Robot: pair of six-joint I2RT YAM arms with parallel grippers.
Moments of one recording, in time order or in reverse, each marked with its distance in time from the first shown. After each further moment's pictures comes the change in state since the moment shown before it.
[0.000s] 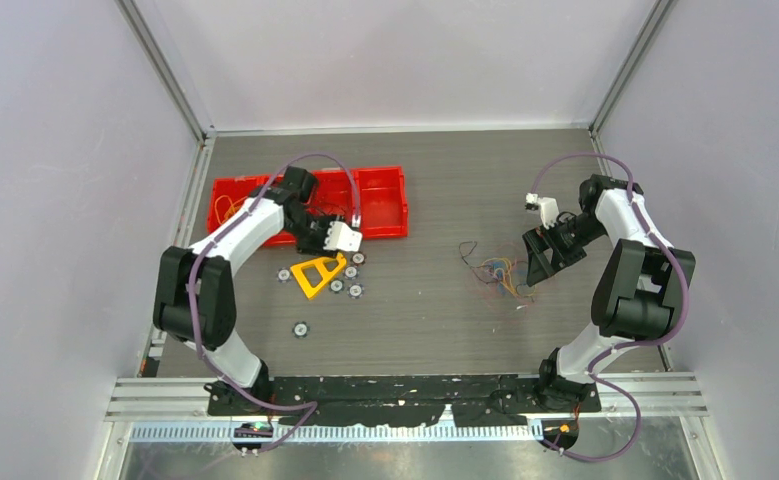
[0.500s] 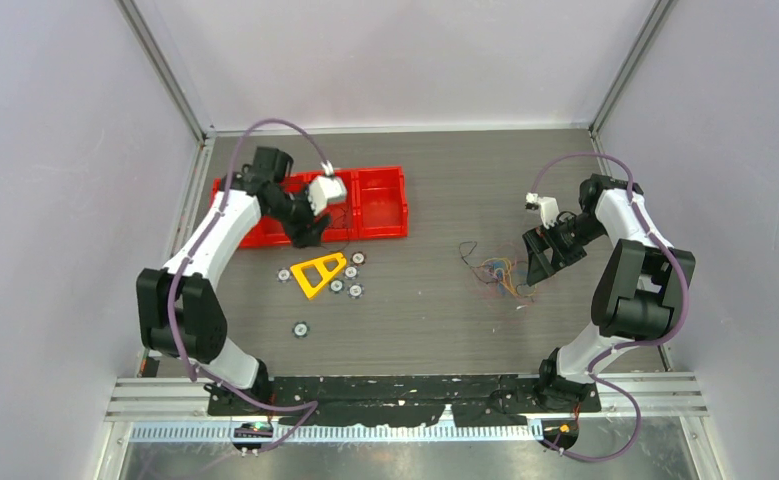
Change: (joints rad) left arm 0.100 -0.078 0.172 -0.087 0.069 -0.677; right arm 0.000 0.000 0.000 0.010 0.004 0.000
